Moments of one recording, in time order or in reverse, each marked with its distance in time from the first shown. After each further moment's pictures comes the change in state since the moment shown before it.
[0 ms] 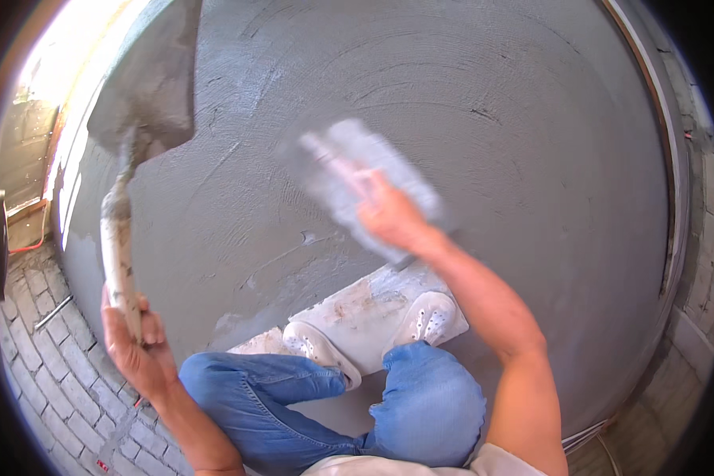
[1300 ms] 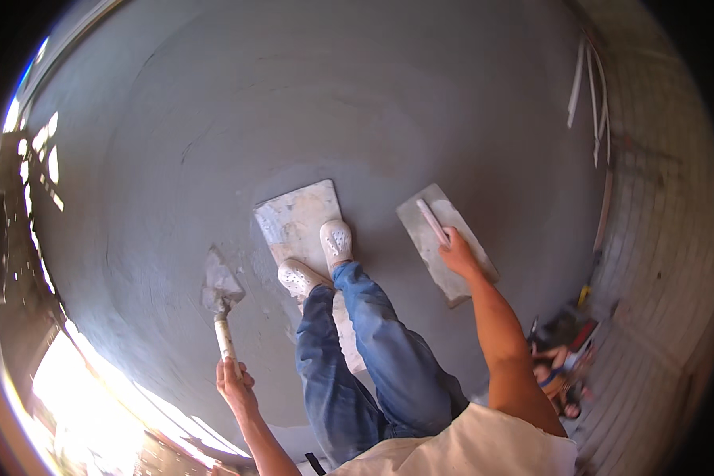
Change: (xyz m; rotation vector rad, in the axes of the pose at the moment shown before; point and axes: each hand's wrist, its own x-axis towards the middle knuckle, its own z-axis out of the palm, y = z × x) left_hand -0.092 0.176 0.007 0.580 -0.981 -0.534; right_hand -0.621 -0.178 0.025 0.261 0.932 1.310
